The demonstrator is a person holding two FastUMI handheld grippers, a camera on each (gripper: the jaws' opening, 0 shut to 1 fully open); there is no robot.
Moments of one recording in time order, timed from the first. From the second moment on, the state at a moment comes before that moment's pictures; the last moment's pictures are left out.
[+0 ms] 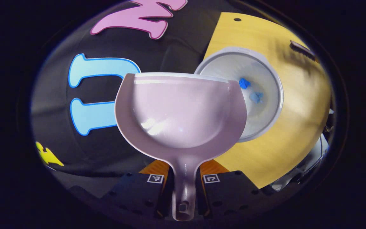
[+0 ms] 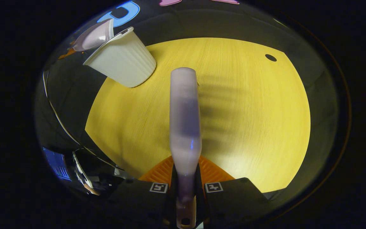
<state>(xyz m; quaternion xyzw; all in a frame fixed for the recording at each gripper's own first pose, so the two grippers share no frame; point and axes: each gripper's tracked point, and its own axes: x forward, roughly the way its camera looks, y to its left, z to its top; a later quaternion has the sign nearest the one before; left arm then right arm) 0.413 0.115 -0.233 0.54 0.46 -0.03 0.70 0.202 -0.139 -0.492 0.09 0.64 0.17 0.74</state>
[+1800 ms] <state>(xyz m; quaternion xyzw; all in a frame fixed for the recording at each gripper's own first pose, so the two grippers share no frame) 0.255 -0.172 -0.538 -0.03 0.61 -0.07 0.79 0.210 -0.151 -0.527 0.04 0.69 0.05 0.72</state>
